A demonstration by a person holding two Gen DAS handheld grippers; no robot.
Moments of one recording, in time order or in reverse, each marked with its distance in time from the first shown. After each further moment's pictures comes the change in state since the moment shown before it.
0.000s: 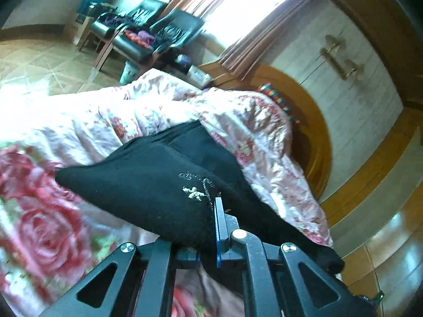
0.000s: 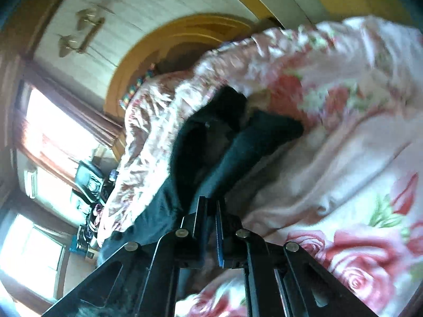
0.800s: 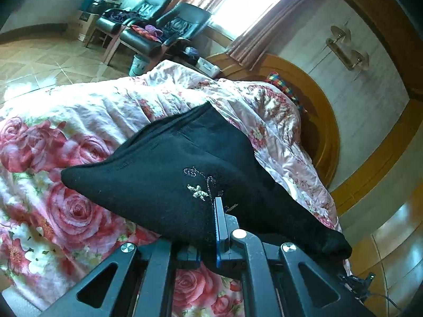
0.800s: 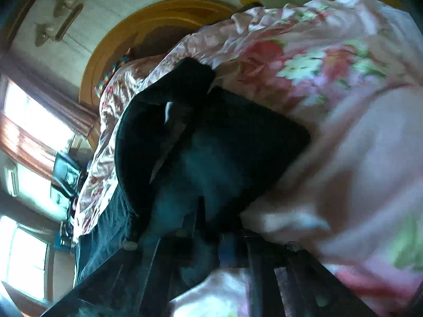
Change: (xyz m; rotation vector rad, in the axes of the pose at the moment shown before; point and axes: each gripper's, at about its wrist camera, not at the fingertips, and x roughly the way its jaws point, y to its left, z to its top) left arm -0.016 0.026 -0.024 0.004 0.054 0.079; right arm 0.089 -0.042 -0.001 -0.013 0.126 -0.133
